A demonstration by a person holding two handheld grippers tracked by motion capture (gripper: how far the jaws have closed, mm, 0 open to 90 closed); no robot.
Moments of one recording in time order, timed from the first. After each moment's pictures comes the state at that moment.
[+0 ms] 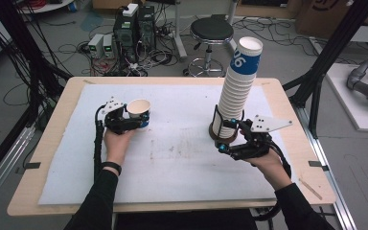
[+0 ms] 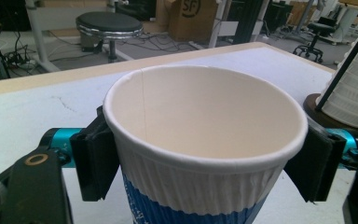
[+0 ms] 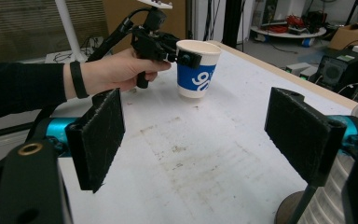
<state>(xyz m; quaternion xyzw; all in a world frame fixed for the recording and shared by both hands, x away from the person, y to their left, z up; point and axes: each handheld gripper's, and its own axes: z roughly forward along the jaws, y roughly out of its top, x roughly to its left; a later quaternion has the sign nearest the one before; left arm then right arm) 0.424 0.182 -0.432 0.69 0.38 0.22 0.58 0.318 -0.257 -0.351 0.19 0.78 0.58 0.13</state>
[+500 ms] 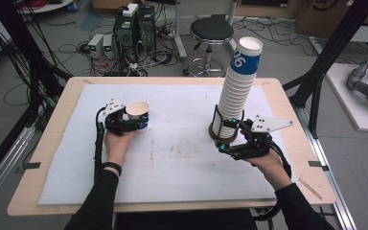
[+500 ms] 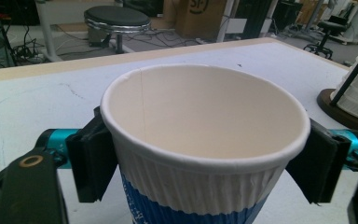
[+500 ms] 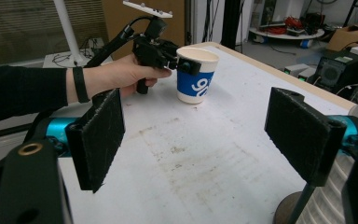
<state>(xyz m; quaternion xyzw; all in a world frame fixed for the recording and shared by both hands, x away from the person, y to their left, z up) 0.425 0.185 -0.442 0.68 0.40 0.22 0.57 0.318 -0.258 -0.351 0.19 0.78 0.58 0.13</state>
